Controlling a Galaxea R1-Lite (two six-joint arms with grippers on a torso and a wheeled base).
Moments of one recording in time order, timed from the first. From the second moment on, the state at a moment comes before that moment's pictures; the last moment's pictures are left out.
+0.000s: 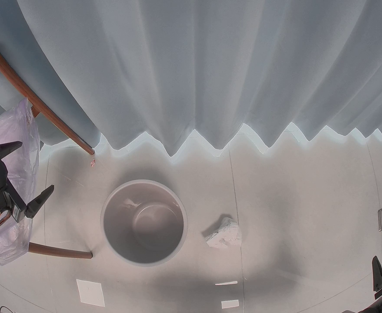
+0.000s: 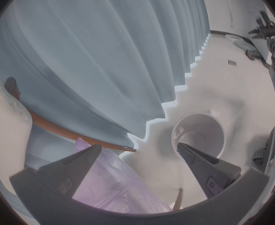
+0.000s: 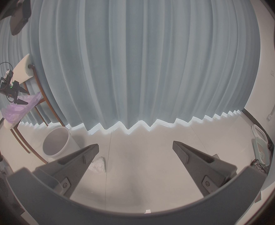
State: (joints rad) left arm -0.07 1.03 -0.56 -0.29 -0.13 0.79; right arm 0.00 0.02 -0.02 0.00 0.01 0.00
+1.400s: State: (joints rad) left arm -0.15 1.19 -0.58 -0.37 0.09 0.84; right arm 0.00 0.02 -0.02 0.00 0.01 0.00
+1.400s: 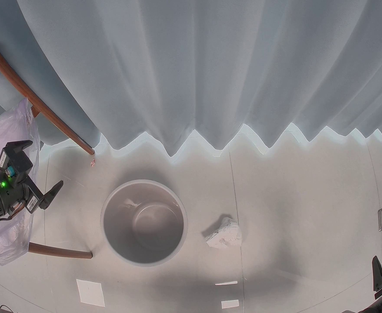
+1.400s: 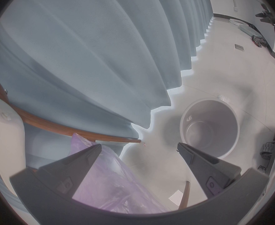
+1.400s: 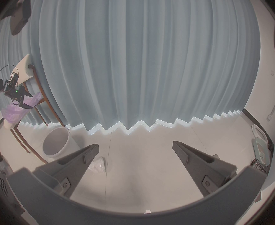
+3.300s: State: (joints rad) left arm 0.07 1.24 -0.28 -0.65 0.31 0.86; right arm 0.00 0.02 -0.02 0.00 0.01 0.00
